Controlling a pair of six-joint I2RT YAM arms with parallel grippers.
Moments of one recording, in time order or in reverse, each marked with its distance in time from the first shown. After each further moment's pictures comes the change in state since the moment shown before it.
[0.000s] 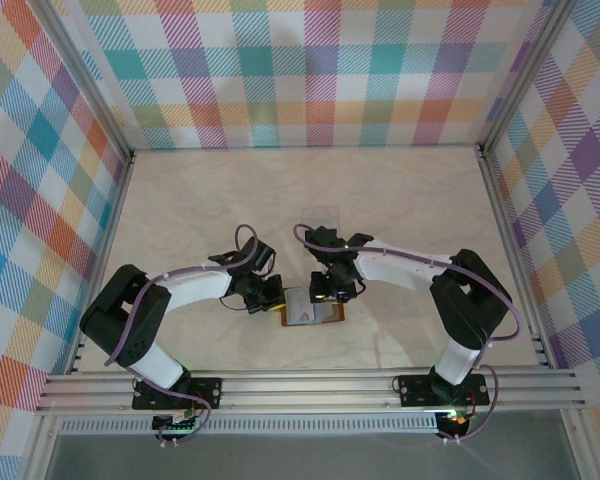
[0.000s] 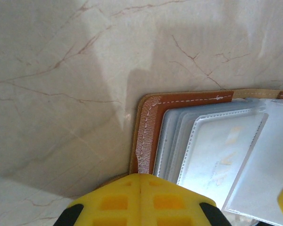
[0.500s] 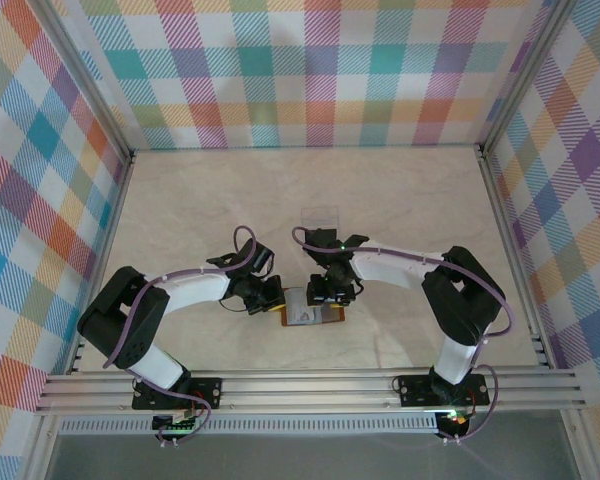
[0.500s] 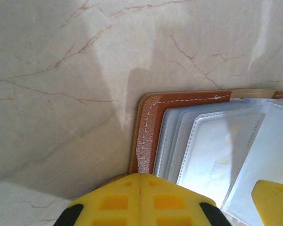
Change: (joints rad) left arm 0.000 -0.015 -0.027 0.038 0.005 -0.011; right arm 0.000 0.045 0.001 -0.006 -0.006 0.018
